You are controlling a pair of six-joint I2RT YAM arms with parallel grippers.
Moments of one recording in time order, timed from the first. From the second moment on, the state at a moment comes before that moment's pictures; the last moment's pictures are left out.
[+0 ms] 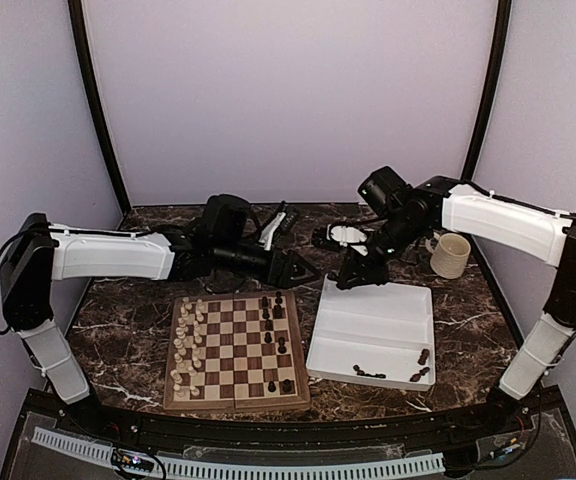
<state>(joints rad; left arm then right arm) -0.82 1.71 1.17 0.06 0.51 -0.40 0.70 1.65 1.42 -0.91 -0.41 -0.66</state>
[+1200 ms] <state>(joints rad) -0.82 1.88 1.27 0.22 0.77 -0.55 0.61 1.61 1.46 -0.92 -0.60 -0.59</state>
